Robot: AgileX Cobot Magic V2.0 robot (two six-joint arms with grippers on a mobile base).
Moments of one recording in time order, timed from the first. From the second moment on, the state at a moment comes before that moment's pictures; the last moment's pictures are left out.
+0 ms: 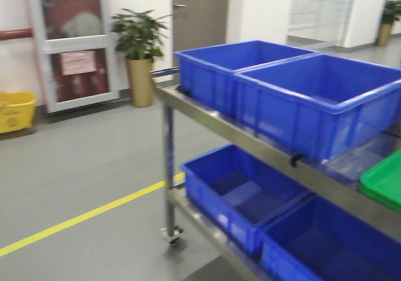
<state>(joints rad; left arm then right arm) -0.12 0.38 -0.37 0.67 0.14 -0.65 0.22 0.47 -0.44 -0.32 0.28 0.34</state>
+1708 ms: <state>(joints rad) -0.12 0.38 -0.37 0.67 0.14 -0.65 0.22 0.48 -0.44 -0.32 0.28 0.34</state>
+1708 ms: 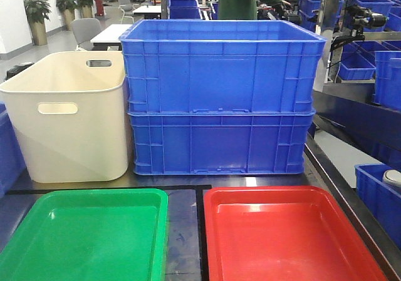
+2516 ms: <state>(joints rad) -0.12 0.38 -0.37 0.67 0.07 -0.65 0.22 0.48 -0.44 -0.32 0.26 0.34</state>
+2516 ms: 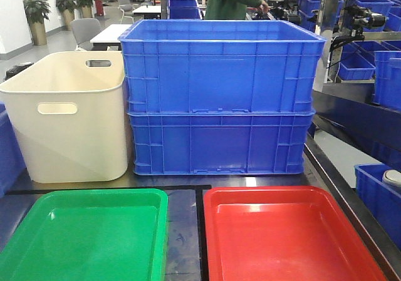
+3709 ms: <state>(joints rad) -0.12 1.54 -0.58 0.63 -0.73 -0.49 0.22 1.59 -0.64 -0.45 -0.57 0.27</state>
